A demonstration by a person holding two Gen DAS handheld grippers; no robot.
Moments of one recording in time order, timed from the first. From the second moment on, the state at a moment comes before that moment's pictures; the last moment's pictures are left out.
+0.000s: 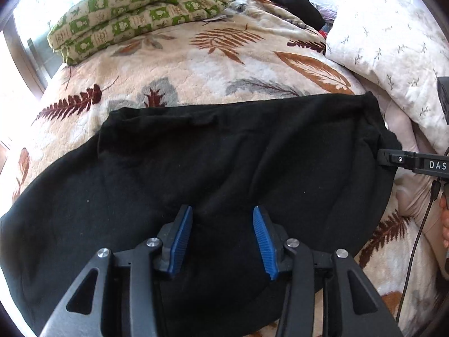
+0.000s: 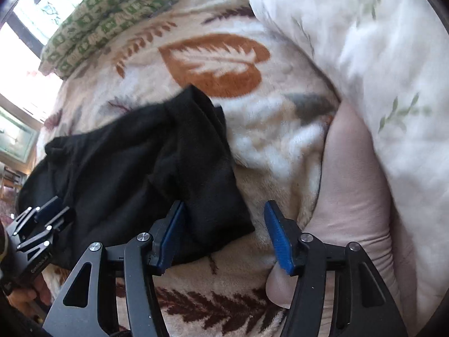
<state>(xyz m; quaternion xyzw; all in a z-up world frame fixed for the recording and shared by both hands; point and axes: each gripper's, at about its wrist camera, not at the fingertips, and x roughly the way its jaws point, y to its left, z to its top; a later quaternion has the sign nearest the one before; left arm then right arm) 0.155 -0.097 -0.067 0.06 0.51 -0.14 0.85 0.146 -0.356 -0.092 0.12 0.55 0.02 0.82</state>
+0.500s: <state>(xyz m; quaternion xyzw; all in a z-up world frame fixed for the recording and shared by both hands) 0.146 -0.117 -0.045 0.03 0.51 -0.16 0.84 0.157 -0.380 -0.068 0.19 0.52 0.04 0.83</state>
